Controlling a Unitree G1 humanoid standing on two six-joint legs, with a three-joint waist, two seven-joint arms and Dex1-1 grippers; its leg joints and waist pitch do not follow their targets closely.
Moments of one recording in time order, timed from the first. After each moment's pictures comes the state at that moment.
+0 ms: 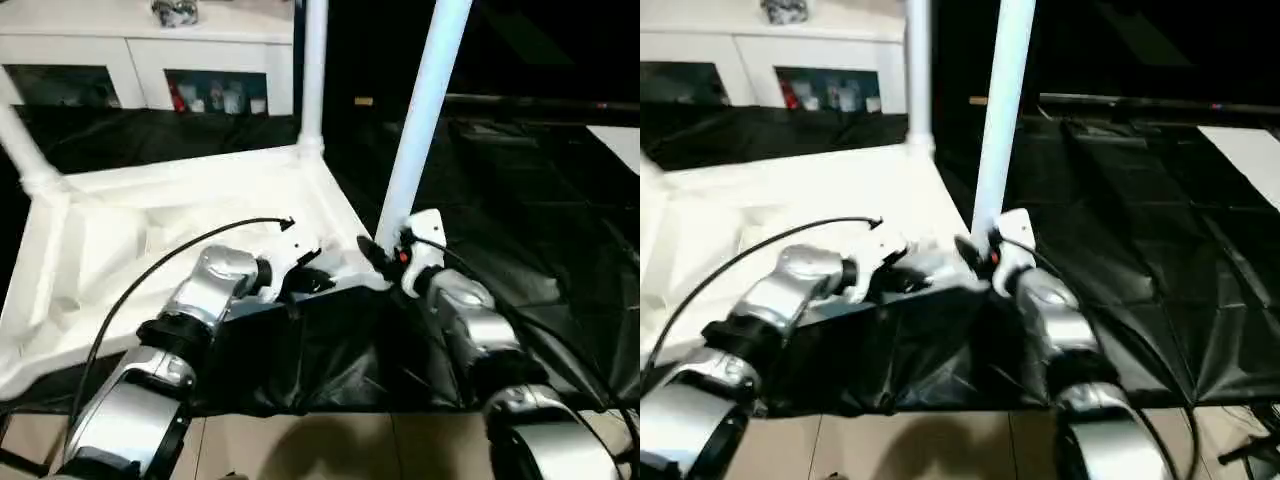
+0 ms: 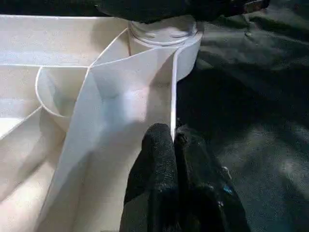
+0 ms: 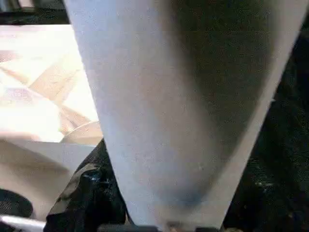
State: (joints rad) left arm -0.72 0.21 -0.23 0.81 0.09 0.13 -0.96; right arm -0.63 -0.06 -0.04 0.90 0.10 -0.07 0.45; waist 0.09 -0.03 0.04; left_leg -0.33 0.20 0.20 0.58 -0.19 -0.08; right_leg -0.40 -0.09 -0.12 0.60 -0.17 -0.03
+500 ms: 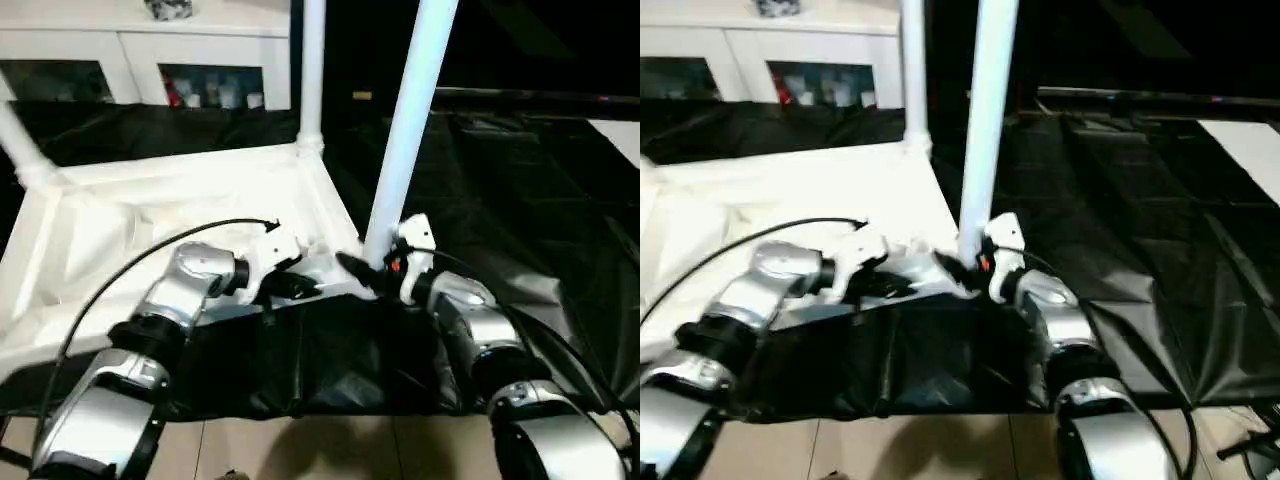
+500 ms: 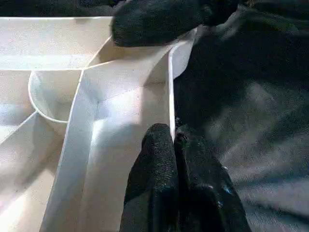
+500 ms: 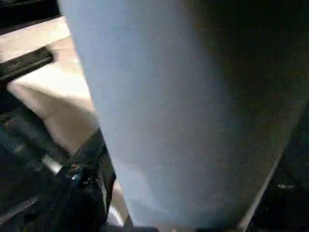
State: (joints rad) left arm -0.69 0.33 -0.25 0.77 0.07 0.03 -1.19; right arm -0.62 -0.12 0.01 0.91 0.12 -0.11 0.87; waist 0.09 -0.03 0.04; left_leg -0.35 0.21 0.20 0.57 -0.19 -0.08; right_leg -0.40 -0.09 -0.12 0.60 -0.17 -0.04
